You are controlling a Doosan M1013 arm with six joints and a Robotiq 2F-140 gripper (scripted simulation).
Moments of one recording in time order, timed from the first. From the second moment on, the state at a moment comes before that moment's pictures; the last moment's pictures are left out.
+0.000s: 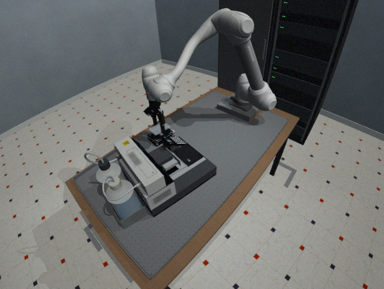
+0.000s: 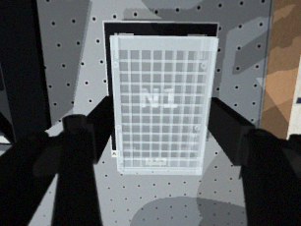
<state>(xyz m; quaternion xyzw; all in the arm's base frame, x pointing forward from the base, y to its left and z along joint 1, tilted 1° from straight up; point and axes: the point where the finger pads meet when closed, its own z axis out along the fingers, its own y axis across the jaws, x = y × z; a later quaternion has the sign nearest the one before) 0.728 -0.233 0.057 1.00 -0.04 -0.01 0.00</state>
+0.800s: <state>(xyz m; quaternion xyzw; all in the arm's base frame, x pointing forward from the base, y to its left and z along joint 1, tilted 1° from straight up) 0.728 -0.233 0.093 1.00 -0.04 -0.01 0.00</state>
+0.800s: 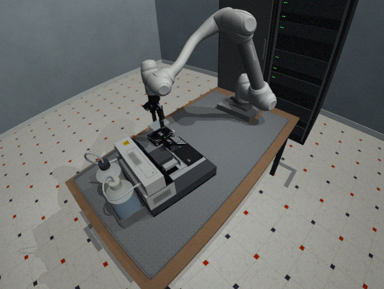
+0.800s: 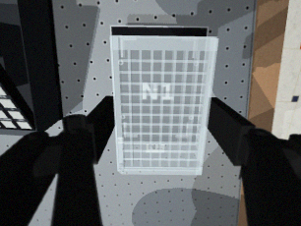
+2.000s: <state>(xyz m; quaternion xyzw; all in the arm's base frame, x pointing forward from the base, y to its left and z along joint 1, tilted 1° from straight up) 0.731 -0.216 0.151 1.00 -0.09 -0.01 0.00</state>
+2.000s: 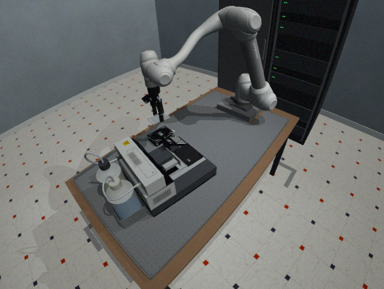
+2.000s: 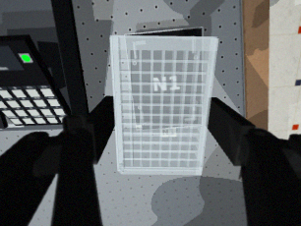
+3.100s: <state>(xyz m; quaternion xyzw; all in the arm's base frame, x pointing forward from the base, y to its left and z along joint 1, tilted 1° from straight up) 0.751 -0.074 0.149 0.84 -0.54 -0.01 0.00</state>
